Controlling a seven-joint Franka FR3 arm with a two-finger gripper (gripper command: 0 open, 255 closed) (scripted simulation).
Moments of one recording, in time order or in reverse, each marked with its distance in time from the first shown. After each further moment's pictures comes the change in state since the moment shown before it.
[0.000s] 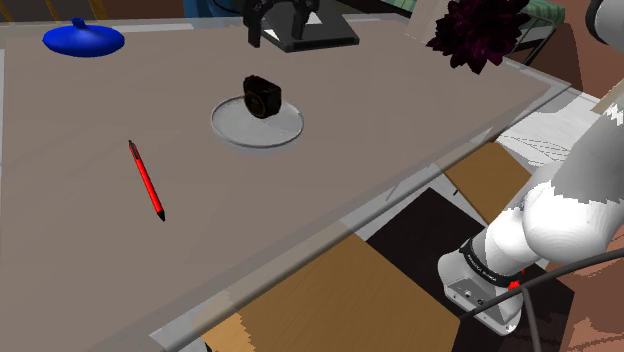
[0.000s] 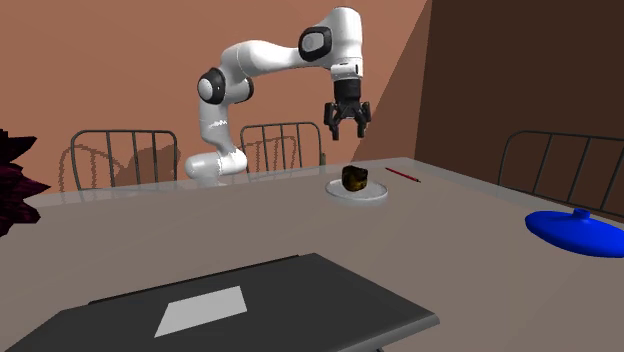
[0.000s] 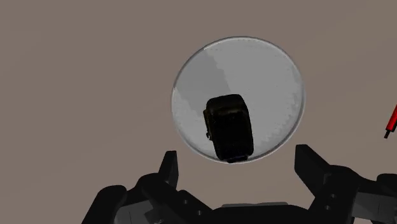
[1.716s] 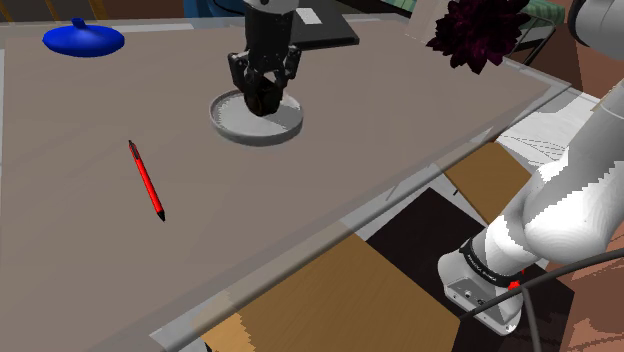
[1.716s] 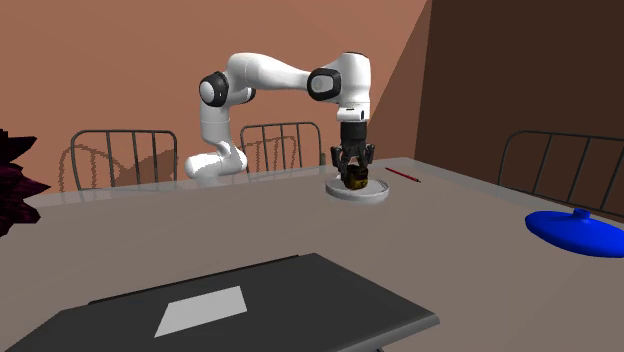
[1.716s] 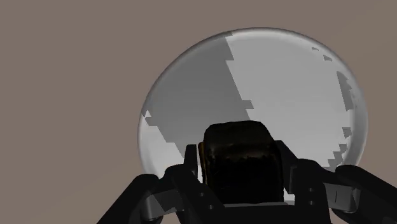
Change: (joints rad) arm -0.004 0.058 0.000 -0.204 -0.015 0.204 0.092
